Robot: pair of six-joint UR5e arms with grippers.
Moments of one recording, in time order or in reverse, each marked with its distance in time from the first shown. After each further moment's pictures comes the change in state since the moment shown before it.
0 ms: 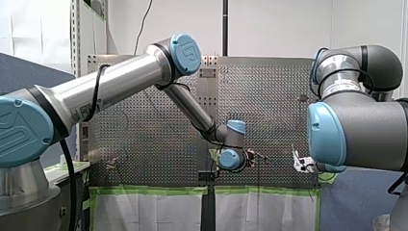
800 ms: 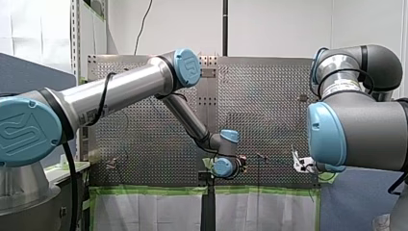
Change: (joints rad) left arm 0.062 -0.077 0.025 0.040 0.030 -0.051; right arm 0.001 -0.001 0.000 0.008 0.002 -0.024
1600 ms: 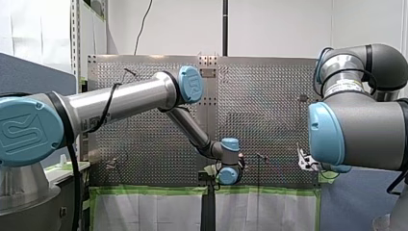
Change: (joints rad) left arm 0.019 -0.125 0.167 0.158 -0.078 -0.154; right arm -0.033 -0.001 -0.007 -0.073 -0.037 0.034
